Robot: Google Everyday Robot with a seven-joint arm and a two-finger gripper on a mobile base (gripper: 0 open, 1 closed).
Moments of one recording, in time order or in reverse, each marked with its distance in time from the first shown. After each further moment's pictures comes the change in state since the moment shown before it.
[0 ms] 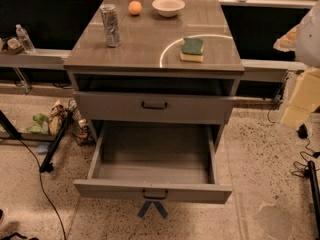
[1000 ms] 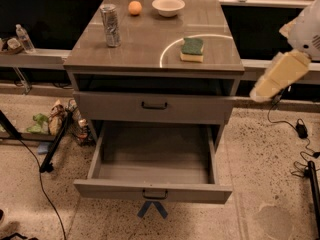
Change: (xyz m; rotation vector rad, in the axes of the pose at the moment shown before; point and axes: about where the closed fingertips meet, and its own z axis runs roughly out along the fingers) arm -0.006 -0.070 0.023 0.143 -0.182 0.237
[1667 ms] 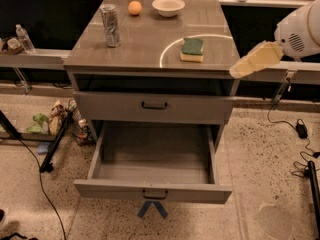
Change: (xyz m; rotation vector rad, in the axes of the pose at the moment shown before) arm -0.020 -0.061 0.042 0.137 -0.228 0.244
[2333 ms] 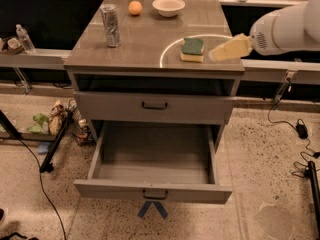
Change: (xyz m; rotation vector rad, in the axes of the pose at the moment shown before) arm -0.029 -0.029 0.053 0.165 -0.132 0.174
